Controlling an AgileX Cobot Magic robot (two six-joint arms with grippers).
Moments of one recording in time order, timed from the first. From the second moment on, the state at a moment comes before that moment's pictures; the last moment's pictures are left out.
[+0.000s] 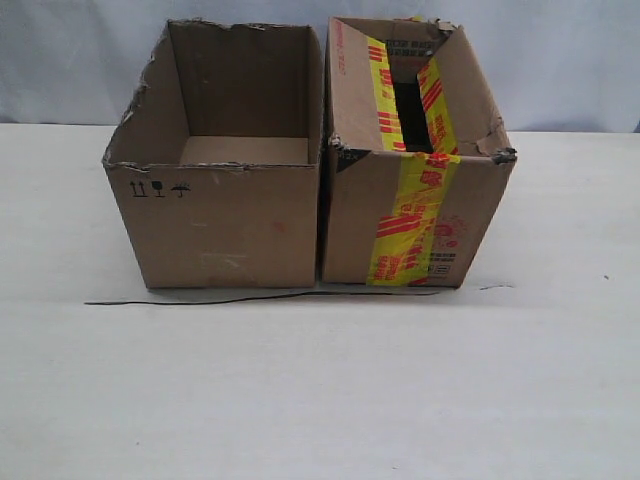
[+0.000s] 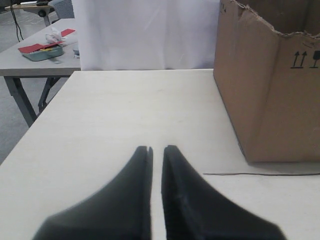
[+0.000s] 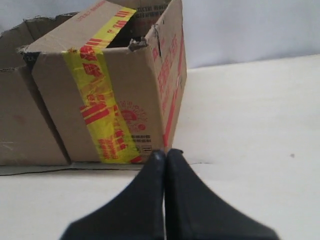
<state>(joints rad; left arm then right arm) -0.01 0.00 0.00 0.20 0.32 -0.13 0.15 0.14 -0.09 0.56 0.36 -0.39</state>
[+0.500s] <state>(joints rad) -0.01 0.00 0.00 0.20 0.32 -0.13 0.06 0.00 -0.01 0.18 0.38 -0.39</state>
